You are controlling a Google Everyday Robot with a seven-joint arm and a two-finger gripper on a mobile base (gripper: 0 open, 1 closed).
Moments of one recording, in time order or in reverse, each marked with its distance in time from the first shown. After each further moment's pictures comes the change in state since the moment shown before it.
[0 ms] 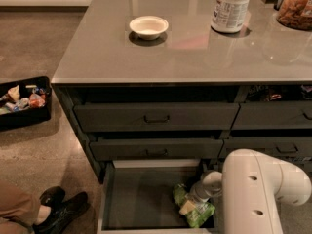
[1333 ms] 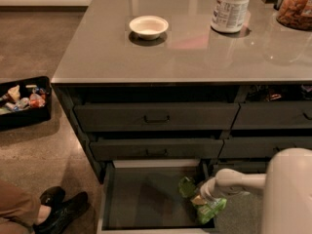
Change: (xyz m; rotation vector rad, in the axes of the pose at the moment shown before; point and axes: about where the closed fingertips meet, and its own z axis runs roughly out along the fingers) arm -0.016 0.016 -0.105 0.093 -0.092 -0.129
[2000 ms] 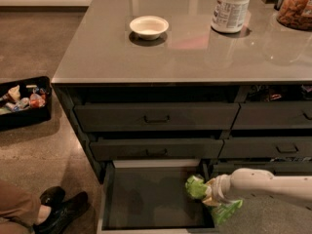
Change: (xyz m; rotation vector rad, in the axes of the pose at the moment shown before) arm -0.017 0.033 -0.136 0.084 0.034 -0.170
